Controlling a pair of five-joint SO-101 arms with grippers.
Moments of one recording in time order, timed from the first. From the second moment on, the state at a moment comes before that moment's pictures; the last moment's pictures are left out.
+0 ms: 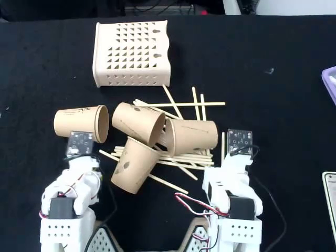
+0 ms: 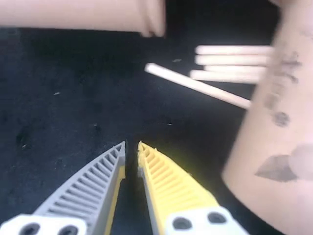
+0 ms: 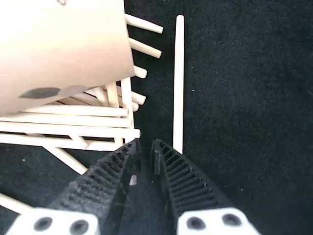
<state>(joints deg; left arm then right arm) -7.1 -104.4 96.0 73.7 -6.6 4.7 -103.2 96.6 74.3 -4.4</state>
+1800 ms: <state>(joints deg) -11.1 -13.2 10.6 48.4 3.9 -5.0 -57.6 25.7 65.7 -8.7</state>
